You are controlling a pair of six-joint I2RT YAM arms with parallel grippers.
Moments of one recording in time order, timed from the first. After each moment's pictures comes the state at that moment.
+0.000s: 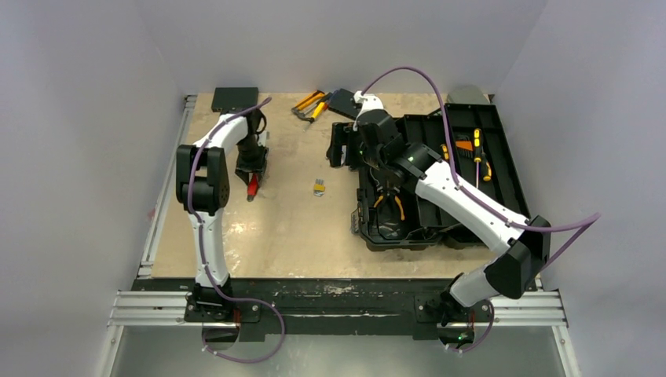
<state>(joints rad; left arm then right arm) -0.10 2.22 1.80 -1.15 -0.02 -0.05 0.75 1.49 1.46 -0.50 0.19 0.48</state>
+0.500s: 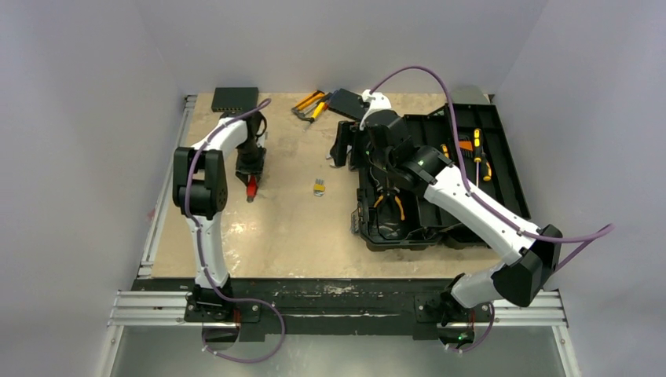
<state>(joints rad) -0.11 2.17 1.72 -1.08 -0.04 -0.08 0.75 1.42 1.44 -0.49 0.19 0.49</state>
